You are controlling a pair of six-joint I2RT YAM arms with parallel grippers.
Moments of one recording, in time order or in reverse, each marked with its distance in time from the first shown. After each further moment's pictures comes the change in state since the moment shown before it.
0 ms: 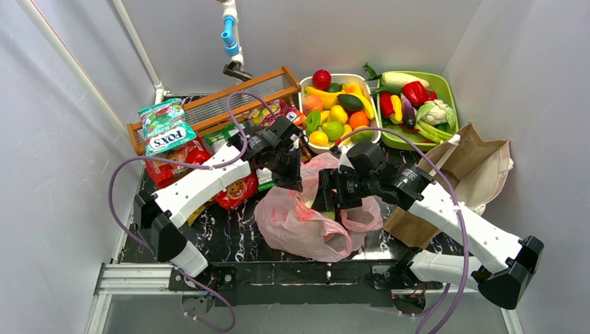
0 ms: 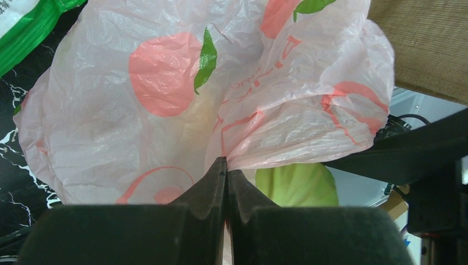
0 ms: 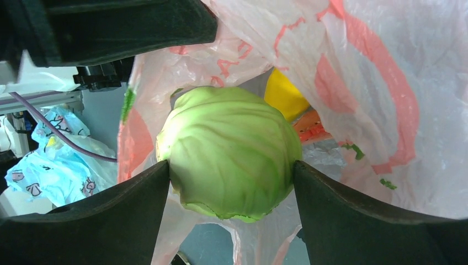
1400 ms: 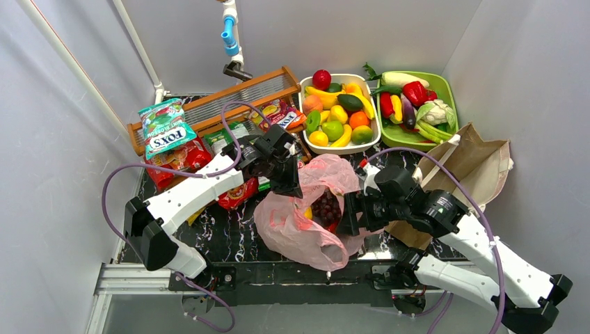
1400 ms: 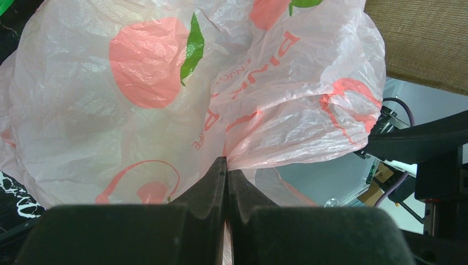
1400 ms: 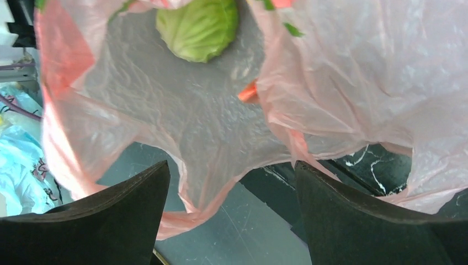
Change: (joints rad) left arm 0.000 -0.086 -0.158 0.117 0.066 -0.052; right arm 0.006 -0.297 -0.140 -0.159 0.066 -0.067
